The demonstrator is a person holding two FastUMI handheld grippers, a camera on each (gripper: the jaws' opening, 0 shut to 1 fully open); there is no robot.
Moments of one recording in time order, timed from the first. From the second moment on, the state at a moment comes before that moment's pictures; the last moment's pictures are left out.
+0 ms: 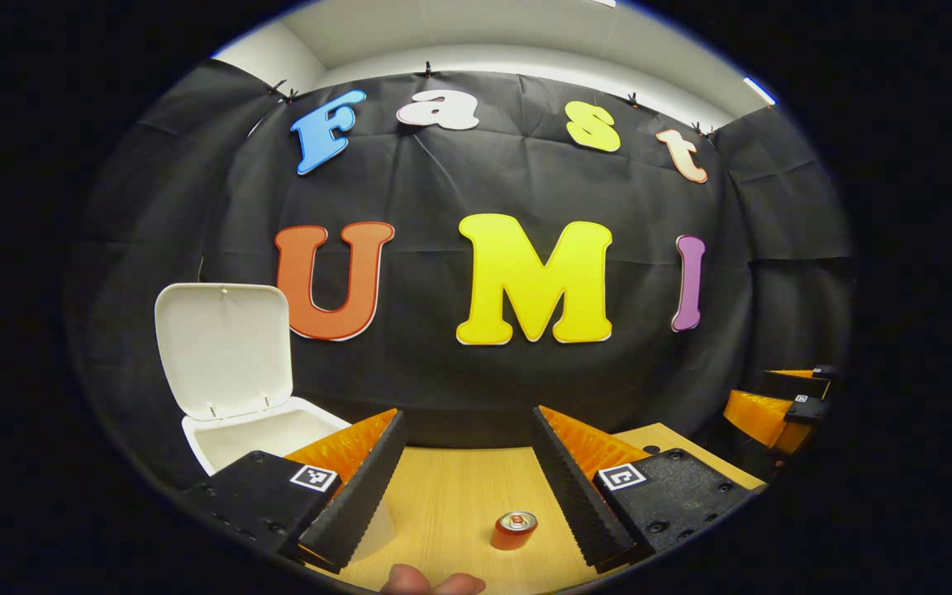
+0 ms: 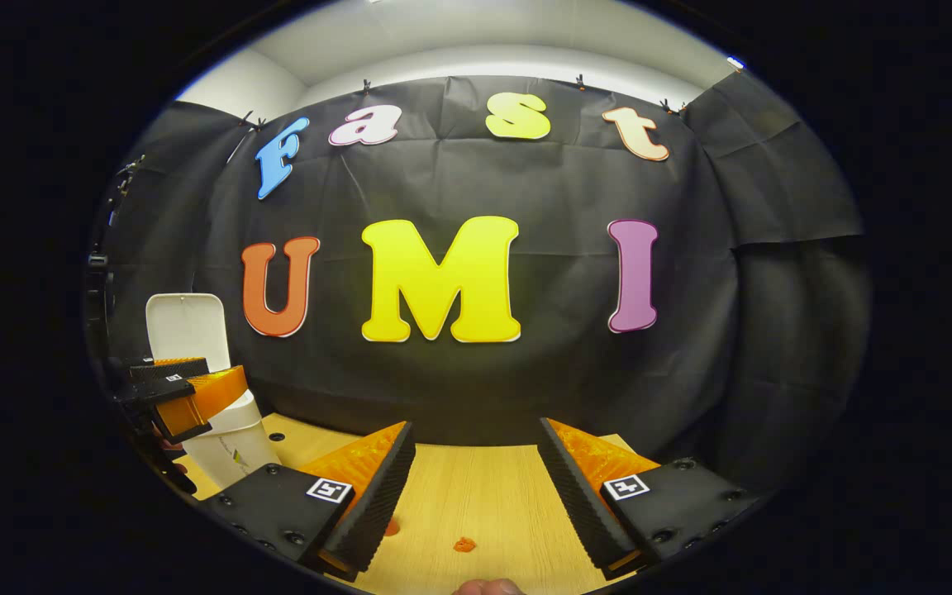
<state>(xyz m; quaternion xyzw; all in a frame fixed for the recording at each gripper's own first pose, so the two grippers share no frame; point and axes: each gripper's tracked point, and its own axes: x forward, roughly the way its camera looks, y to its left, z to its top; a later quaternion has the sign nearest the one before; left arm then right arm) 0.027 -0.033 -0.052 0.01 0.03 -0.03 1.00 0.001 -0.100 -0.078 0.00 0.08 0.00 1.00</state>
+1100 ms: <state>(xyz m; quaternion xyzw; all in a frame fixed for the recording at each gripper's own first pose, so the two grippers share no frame) -0.038 0.003 -0.108 0.01 0.13 0.04 0.99 -0.005 -0.088 -0.343 -0.07 0.36 0.15 0.92</state>
